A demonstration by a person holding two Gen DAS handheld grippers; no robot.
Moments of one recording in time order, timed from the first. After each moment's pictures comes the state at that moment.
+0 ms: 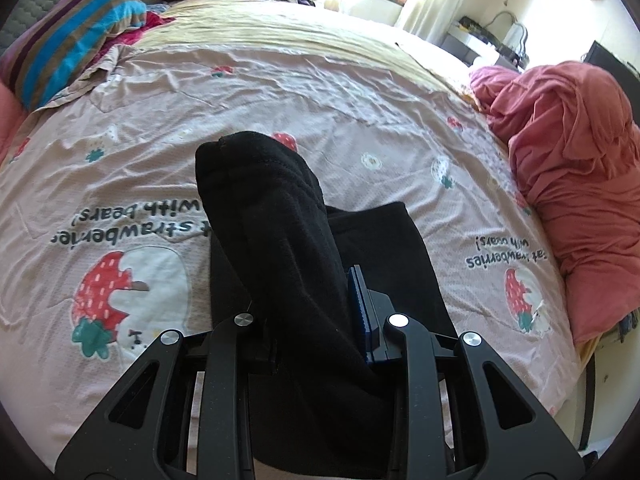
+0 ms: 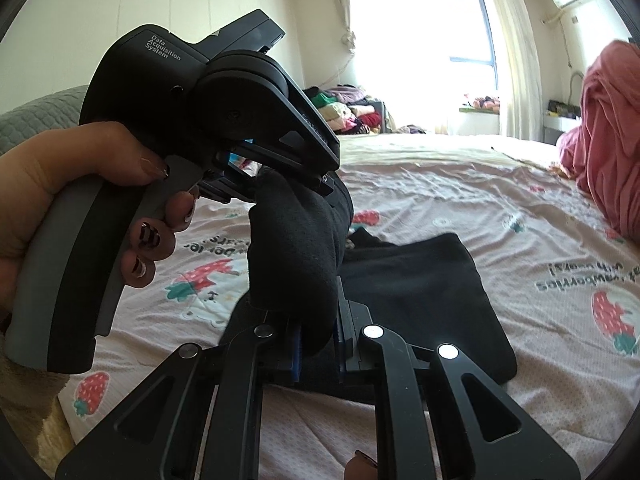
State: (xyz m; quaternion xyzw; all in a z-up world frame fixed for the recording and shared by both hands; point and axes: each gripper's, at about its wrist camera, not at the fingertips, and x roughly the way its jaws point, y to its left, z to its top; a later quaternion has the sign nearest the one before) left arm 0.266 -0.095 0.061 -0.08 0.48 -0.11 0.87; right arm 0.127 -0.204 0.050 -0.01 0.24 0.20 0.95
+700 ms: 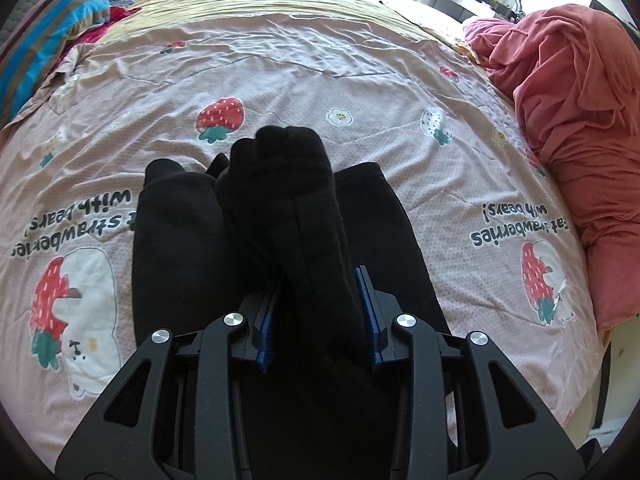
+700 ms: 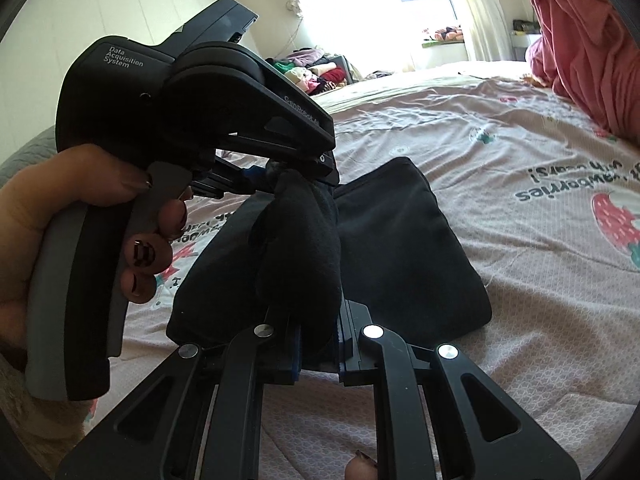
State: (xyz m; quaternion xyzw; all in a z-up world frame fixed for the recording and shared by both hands) left arm 0.294 -0.167 0.017 -0.03 0.52 -0.12 0.85; right arm 0.153 -0.263 0.015 0.10 0.32 0.17 0.93
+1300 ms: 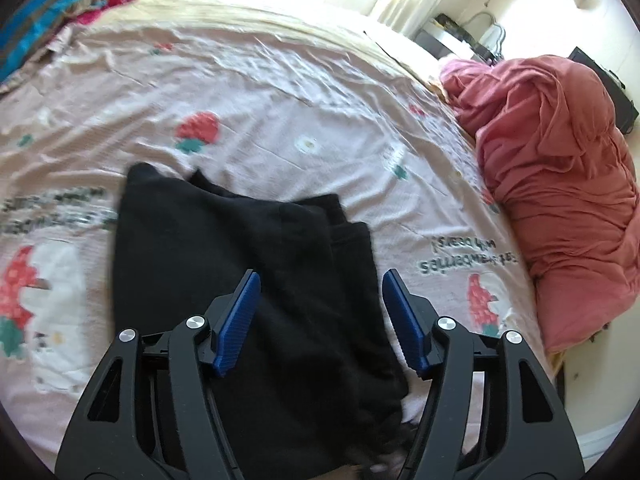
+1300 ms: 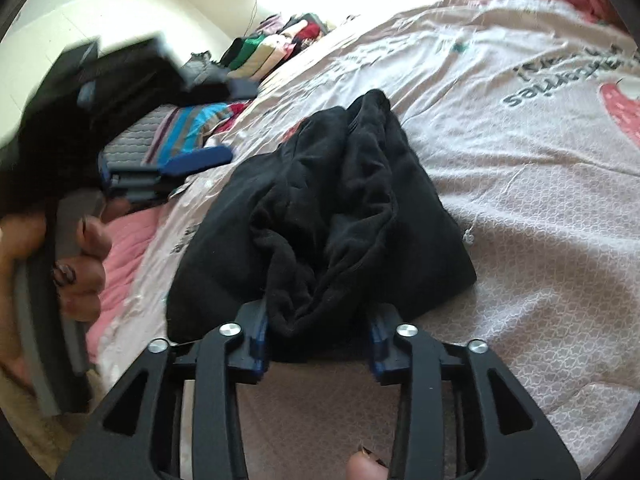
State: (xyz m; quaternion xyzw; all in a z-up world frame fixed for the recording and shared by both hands) left arm 0.284 -0.145 0.038 -0.12 0.47 -0.16 0.86; right arm 0.184 -0.306 -0.008 0.23 0.42 0.20 0.85
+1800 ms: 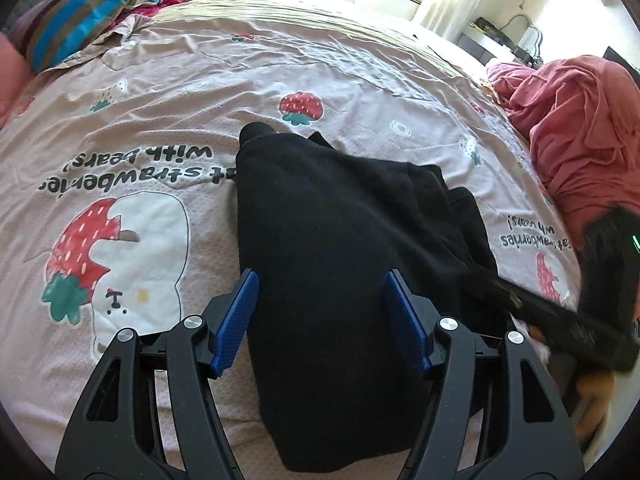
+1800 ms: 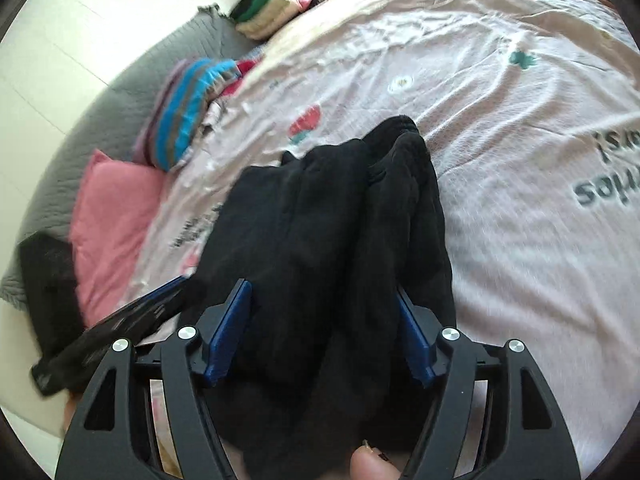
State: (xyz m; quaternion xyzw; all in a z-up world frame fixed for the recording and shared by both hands) left arm 0.250 -0.081 0.002 -0.09 0.48 -0.09 0.87; right arm 0.291 -0.299 0.011 0.19 0.50 0.24 0.81
